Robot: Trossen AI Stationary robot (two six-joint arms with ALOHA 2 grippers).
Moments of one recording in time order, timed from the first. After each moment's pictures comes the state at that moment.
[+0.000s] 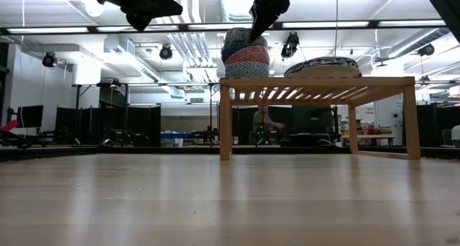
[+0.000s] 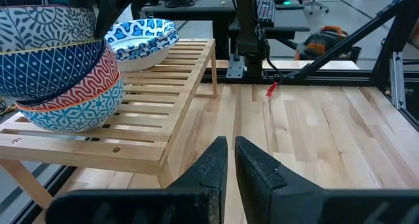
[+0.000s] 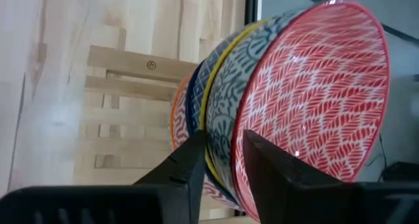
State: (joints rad) left arm -0.01 0.95 0.71 0.00 -0.17 0.01; right arm -0.37 1.91 2.25 -1.30 0.08 -0.57
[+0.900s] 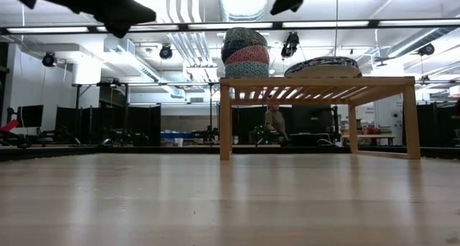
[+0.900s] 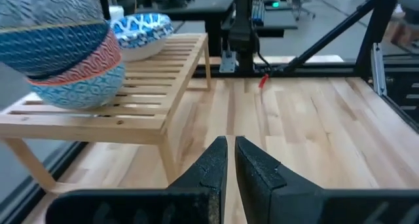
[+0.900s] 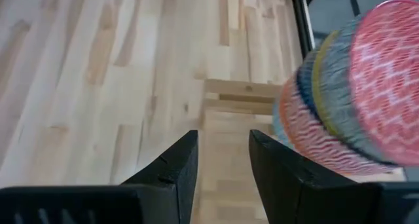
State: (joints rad) left arm -0.02 0.73 0.56 -0.05 -0.15 0.02; right arm -0.33 1.48 1.72 -1.02 -0.19 -0.35
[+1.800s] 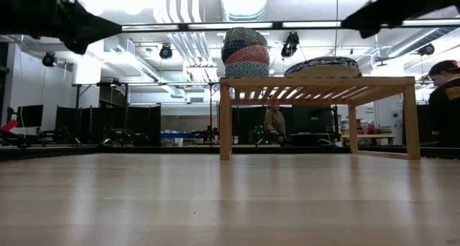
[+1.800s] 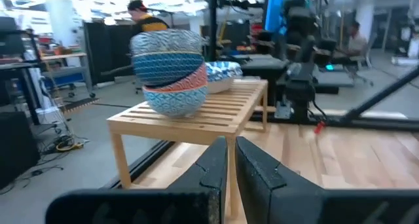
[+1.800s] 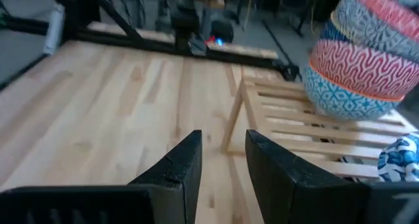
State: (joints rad) left arm -0.02 0.14 0.23 -0.03 -0.36 0.07; right arm -0.26 0.45 0.54 -0.28 -0.22 -0.25
